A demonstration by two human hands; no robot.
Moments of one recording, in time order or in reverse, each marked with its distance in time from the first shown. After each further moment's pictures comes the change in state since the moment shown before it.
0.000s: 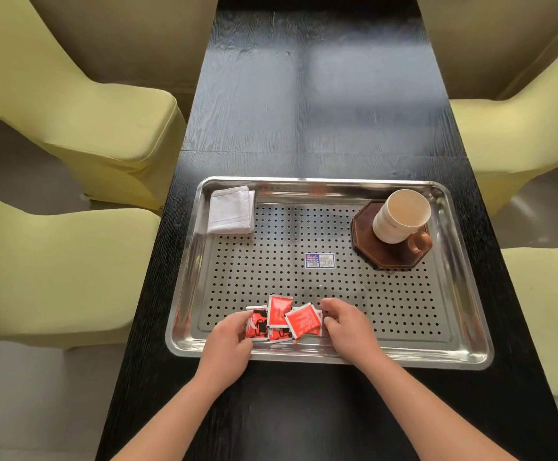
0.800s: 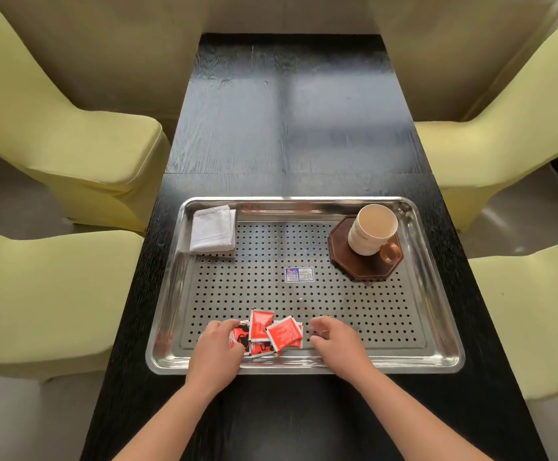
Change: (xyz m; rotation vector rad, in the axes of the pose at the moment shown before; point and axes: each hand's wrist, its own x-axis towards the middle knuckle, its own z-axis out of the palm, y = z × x) left_hand 0.011 0.019 0.008 0.171 0.047 -0.114; right_hand -0.020 0.007 -0.020 0.043 -0.029 0.044
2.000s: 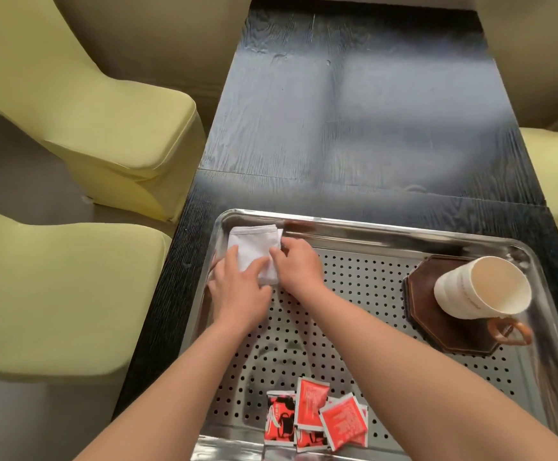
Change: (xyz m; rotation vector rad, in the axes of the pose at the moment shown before) left_hand 0.194 0.008 -0.058 0.166 0.172 0.001; right_hand 0.218 -0.205 0.053 -0.005 0.093 -0.145
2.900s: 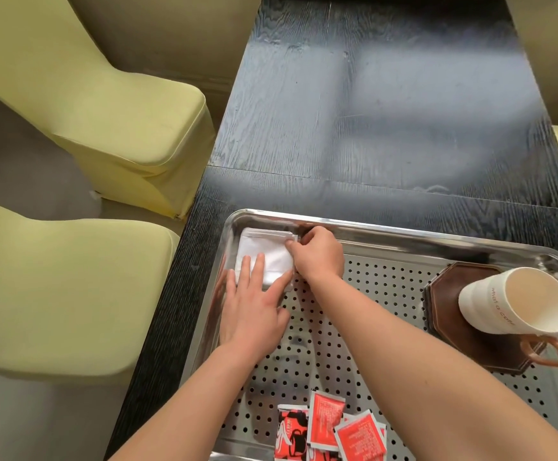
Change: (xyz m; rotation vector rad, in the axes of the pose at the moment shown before) left_hand -0.008 -0.018 0.022 0.265 -0.002 0.245; right_hand 0.032 0.001 0.003 0.055 0.194 0.160
